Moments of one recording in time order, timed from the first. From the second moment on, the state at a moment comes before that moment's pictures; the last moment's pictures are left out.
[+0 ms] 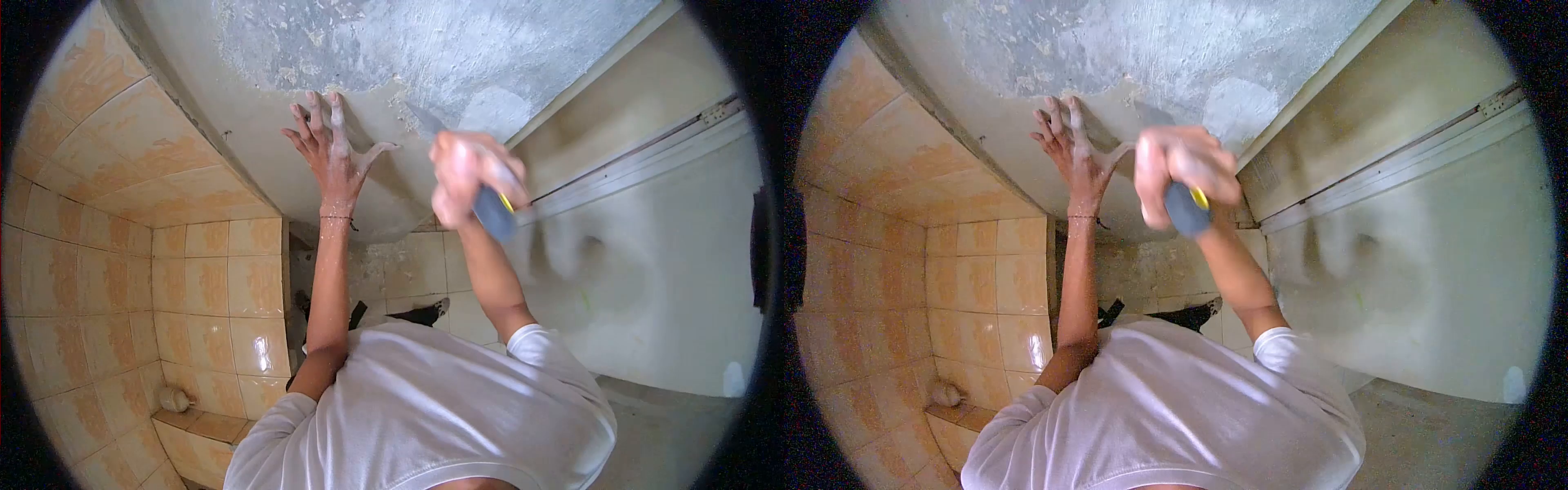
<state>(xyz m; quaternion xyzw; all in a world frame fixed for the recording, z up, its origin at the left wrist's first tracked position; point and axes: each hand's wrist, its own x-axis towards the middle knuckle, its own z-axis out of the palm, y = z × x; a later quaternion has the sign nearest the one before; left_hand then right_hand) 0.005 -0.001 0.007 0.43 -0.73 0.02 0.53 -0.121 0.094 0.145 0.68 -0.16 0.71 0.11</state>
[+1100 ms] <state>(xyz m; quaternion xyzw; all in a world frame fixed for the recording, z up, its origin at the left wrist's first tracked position) 0.007 -0.010 -0.002 0.45 -0.73 0.04 0.52 -0.098 0.073 0.128 0.74 -0.08 0.66 0.07</state>
